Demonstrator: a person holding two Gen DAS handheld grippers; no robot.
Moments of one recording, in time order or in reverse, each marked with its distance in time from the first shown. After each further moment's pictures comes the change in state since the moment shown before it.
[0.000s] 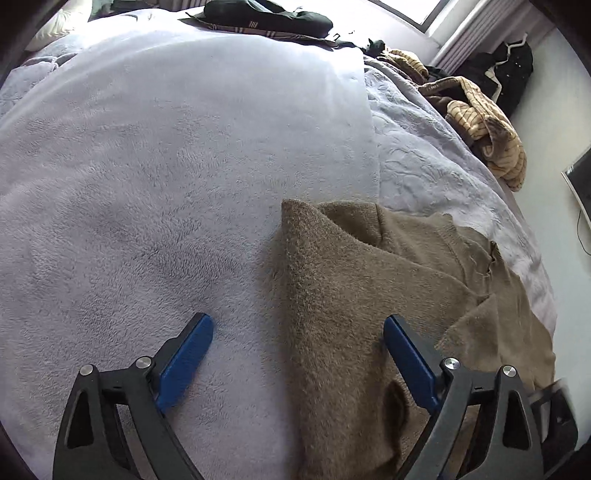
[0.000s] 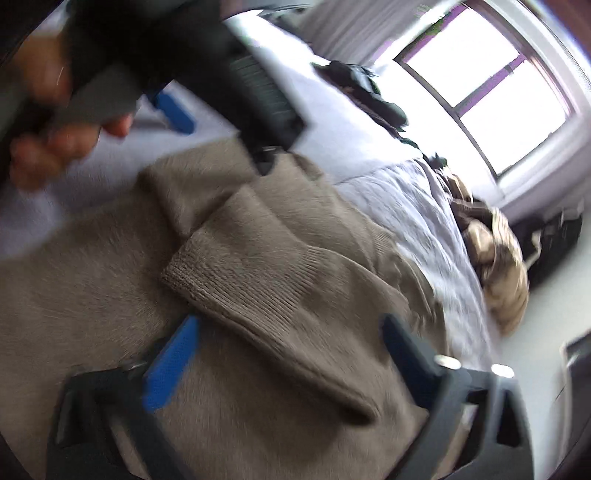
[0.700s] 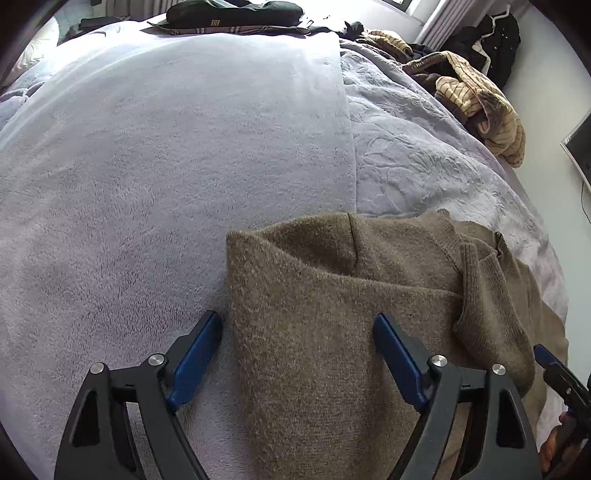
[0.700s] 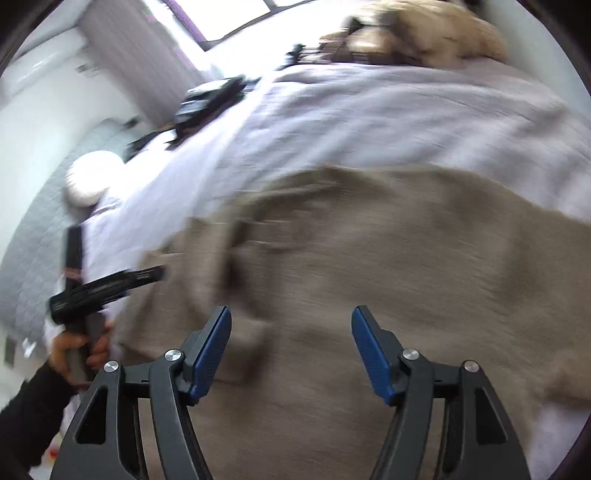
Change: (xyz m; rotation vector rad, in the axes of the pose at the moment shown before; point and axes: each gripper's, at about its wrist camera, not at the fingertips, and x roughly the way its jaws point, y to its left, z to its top) left arm 0.027 -0.034 0.028 0.089 0.045 0.019; right arm 0.015 -0.198 -0.120 1.011 -0.117 0.505
